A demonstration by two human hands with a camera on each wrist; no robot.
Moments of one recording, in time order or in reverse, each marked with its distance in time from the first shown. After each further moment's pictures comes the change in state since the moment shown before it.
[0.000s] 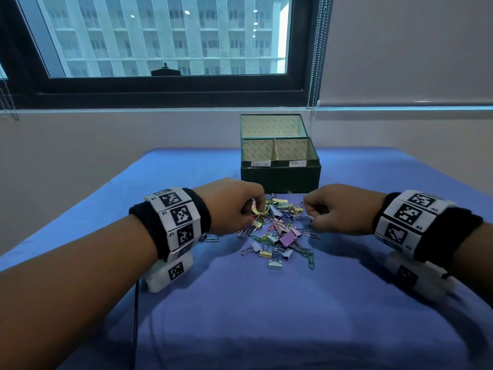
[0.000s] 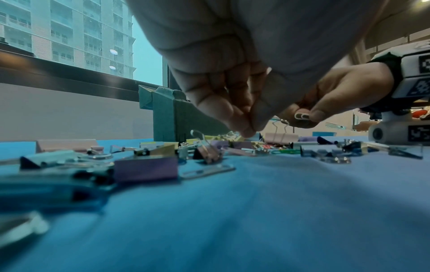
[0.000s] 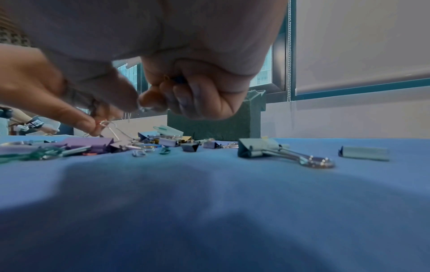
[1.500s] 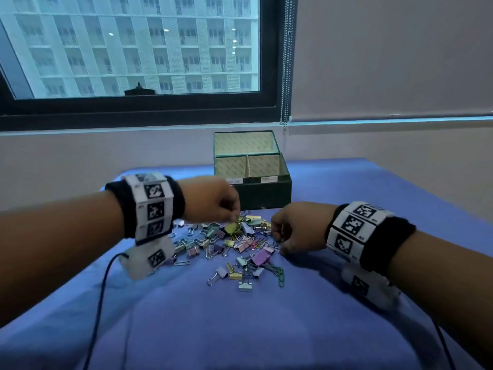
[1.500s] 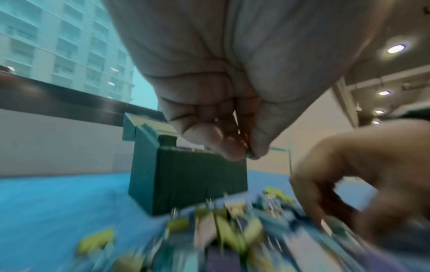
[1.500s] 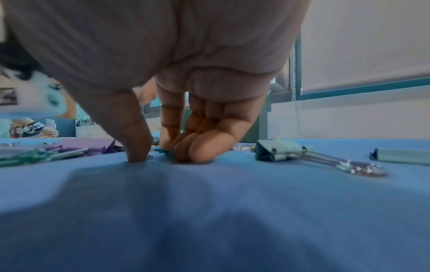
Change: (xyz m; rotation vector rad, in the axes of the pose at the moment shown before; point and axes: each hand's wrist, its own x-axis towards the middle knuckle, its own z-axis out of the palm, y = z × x) left_hand 0.041 0.006 -0.035 0.102 -0.176 0.027; right_hand 0.005 -0.010 -0.001 -0.067 -0.103 0.086
